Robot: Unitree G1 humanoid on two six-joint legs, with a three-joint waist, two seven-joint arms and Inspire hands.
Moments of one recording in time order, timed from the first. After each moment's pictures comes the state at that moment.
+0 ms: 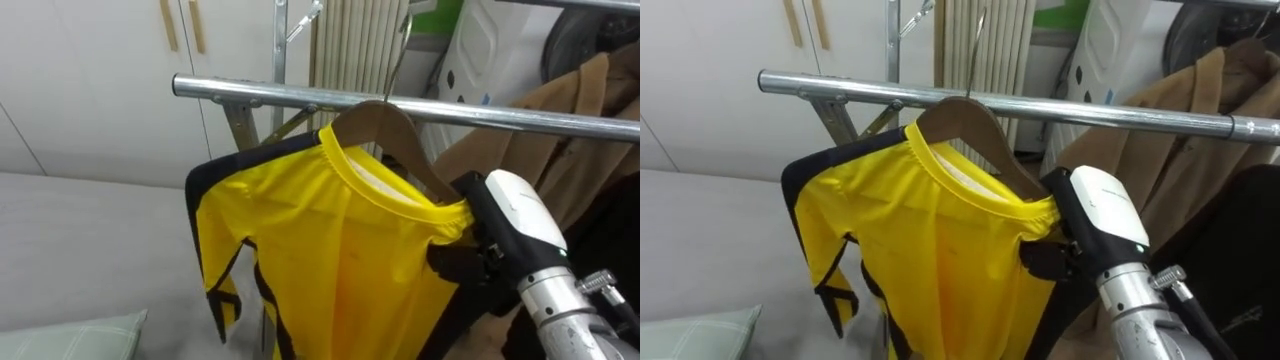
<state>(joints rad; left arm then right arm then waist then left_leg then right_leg) 0.19 0.27 0.18 1.27 0.13 0.29 0.21 -0.03 -0.46 0.13 -0.11 -0.56 0.00 -0.06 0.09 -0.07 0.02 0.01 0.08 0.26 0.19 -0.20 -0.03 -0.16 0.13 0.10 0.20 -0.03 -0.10</state>
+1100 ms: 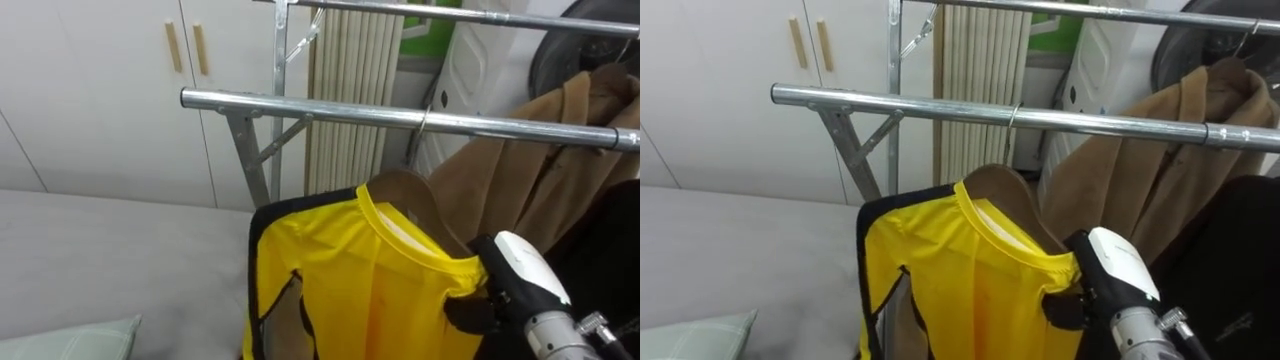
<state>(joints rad) 0.19 0.27 0.19 1.25 0.13 0.29 0.21 -0.01 -0.42 0.12 0.16 -0.53 0.02 -0.04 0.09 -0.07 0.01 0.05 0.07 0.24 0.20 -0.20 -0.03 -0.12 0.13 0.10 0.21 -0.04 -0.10</state>
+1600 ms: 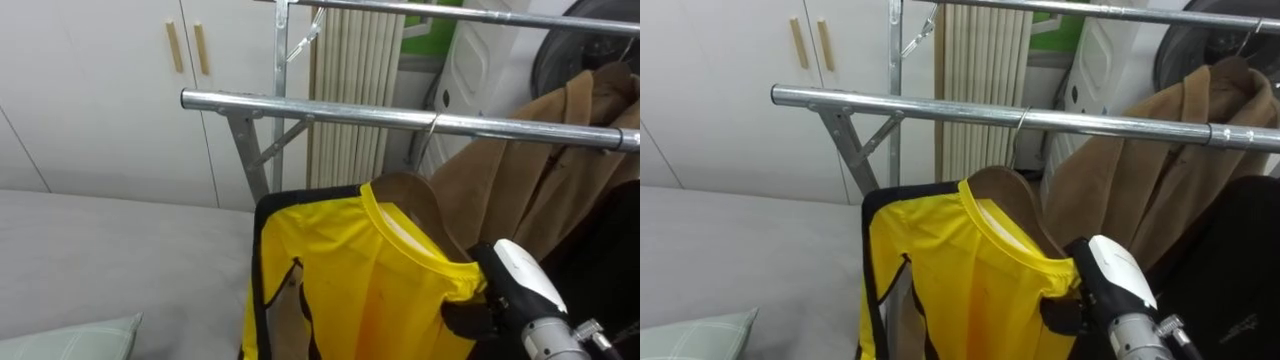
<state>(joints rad) 0.19 0.26 0.19 1.25 0.13 0.28 0.21 -0.01 -0.41 0.12 0.21 -0.51 0.01 -0.04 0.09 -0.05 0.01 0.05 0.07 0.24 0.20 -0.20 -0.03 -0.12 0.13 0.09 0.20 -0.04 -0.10</state>
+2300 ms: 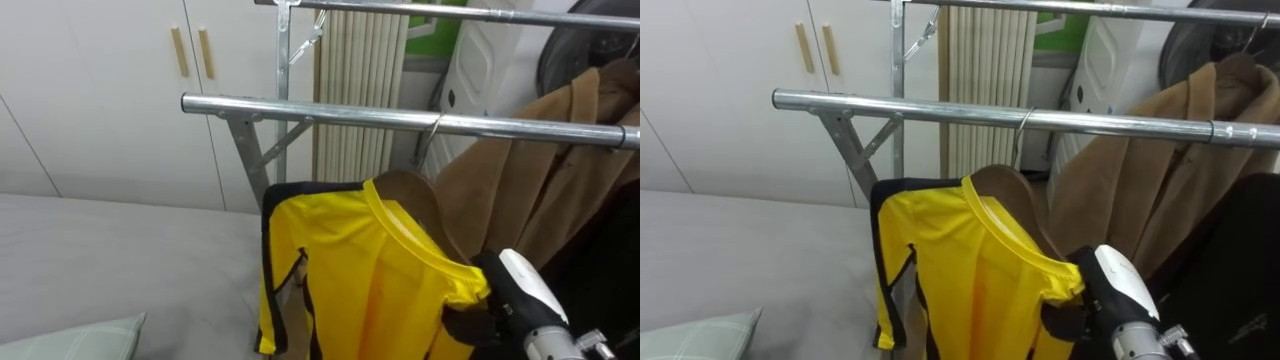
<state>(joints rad) 0.19 0.25 0.18 1.25 0.13 0.27 0.21 -0.01 -0.41 0.11 0.26 -0.43 -0.01 -0.05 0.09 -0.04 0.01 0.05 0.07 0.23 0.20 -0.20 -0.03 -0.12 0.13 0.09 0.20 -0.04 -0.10</state>
